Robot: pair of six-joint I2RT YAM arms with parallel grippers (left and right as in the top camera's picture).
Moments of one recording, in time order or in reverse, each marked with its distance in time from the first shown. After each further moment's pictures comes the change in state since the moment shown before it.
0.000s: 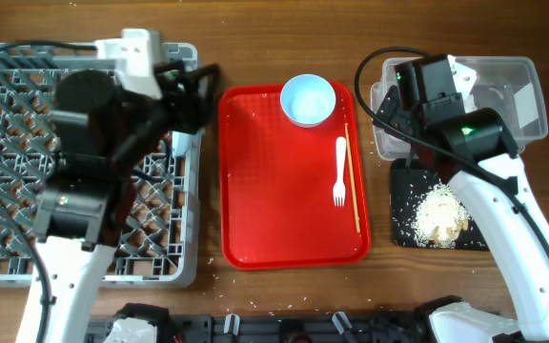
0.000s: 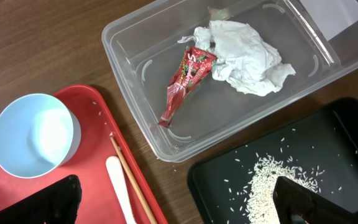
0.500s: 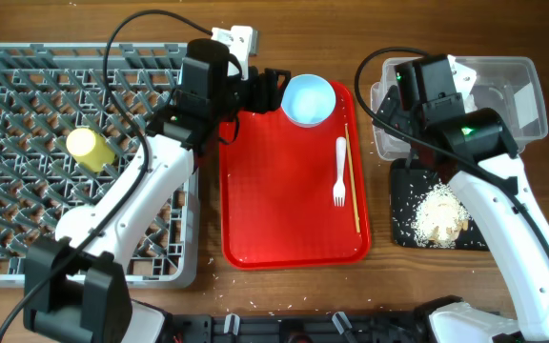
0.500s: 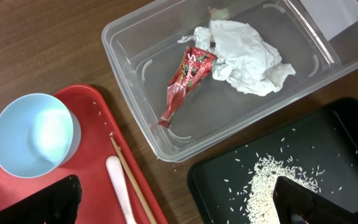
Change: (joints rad) left arm -0.174 0.504 -0.001 0.269 -0.045 0.005; right arm 0.000 0.000 0.000 0.001 0.000 0.000
